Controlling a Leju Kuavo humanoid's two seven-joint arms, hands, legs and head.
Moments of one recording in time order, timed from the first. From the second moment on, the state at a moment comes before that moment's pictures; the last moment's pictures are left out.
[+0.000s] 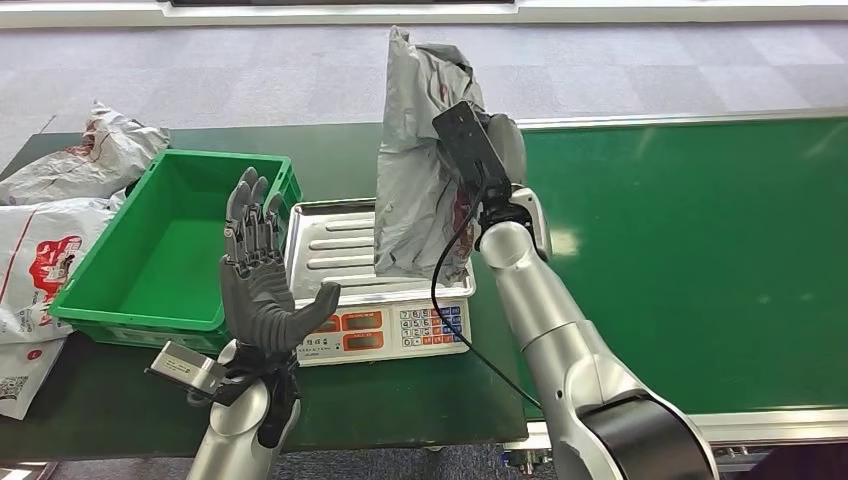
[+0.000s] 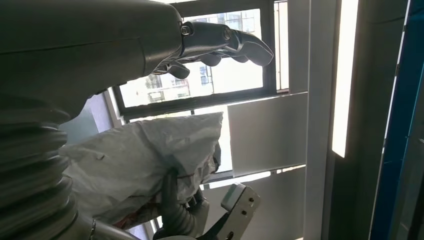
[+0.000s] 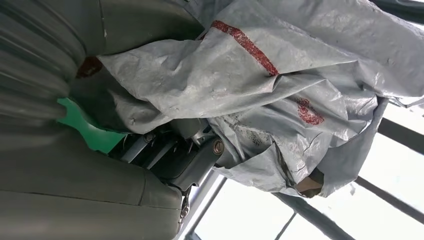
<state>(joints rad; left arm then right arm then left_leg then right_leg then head) -0.17 -0.26 -0.29 -1.55 -0.04 0.09 -0.70 -0.84 0.36 0.18 -0.74 0.68 -0.40 -0.29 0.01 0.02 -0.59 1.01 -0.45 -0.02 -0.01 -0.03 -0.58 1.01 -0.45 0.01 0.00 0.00</state>
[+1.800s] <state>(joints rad) -0.15 -0.25 -0.30 -1.50 -0.08 0.06 -0.70 -0.68 0.35 0.16 -1.00 0.76 -0.70 -0.45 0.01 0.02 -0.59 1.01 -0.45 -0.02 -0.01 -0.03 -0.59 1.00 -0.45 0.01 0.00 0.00</state>
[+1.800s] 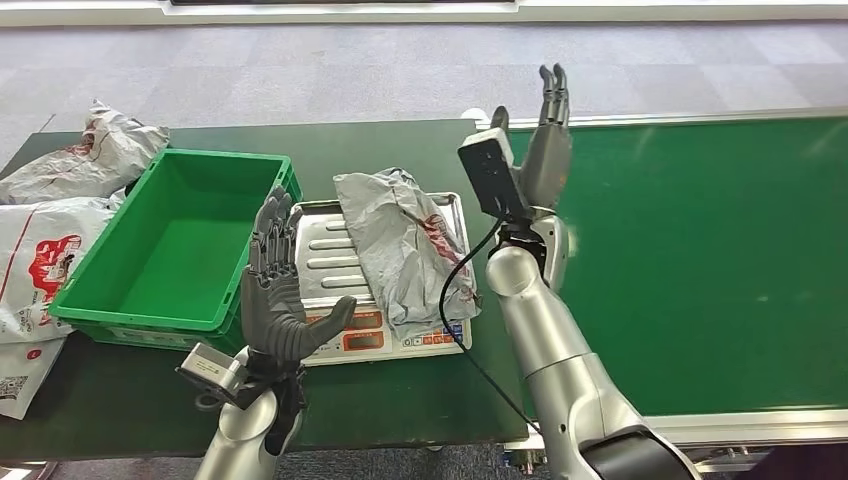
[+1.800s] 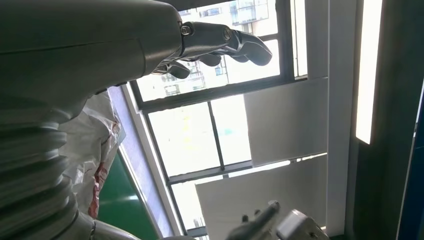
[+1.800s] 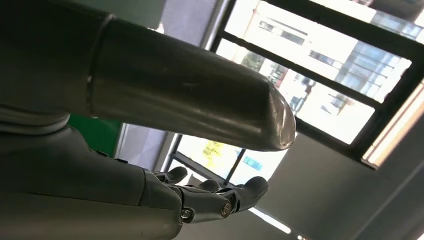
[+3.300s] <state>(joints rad) -0.54 -0.20 -0.36 -0.73 -0.87 0.06 -0.50 -0.31 0.36 0.10 -2.02 0.58 -0.69 -0.70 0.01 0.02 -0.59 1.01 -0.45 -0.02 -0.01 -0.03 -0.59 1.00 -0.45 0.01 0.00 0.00</state>
